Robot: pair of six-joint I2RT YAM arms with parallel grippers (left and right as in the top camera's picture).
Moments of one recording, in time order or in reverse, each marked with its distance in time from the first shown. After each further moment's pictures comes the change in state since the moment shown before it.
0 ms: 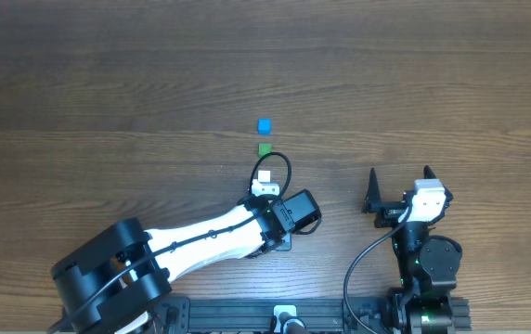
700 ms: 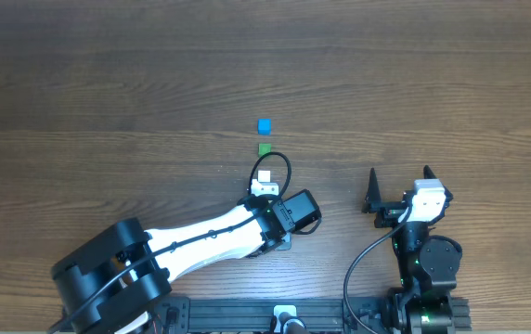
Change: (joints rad) left arm 0.000 0.000 0.000 0.000 -0.008 -0.008; right arm 0.000 0.000 0.000 0.000 0.000 0.000
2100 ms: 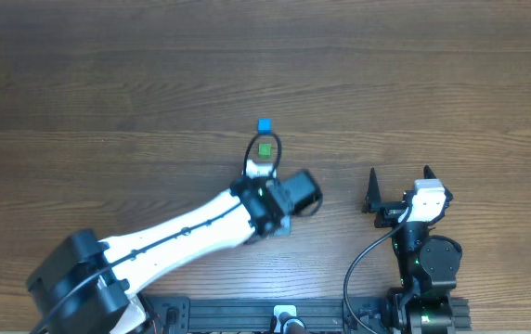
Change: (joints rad) left arm 0.061 -0.096 0.185 -0.247 -0.017 0.029; right arm 0.000 0.000 0.000 0.000 0.000 0.000
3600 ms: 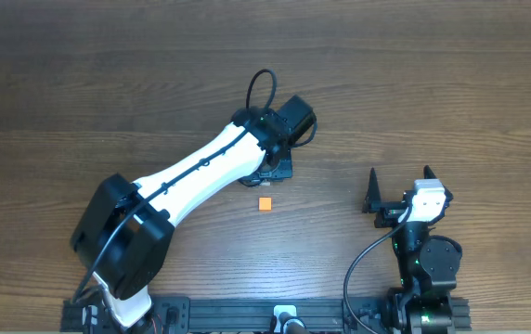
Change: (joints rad) left arm 0.240 0.270 0.307 -0.061 0.067 0.219; right arm 0.000 0.000 0.000 0.000 0.000 0.000
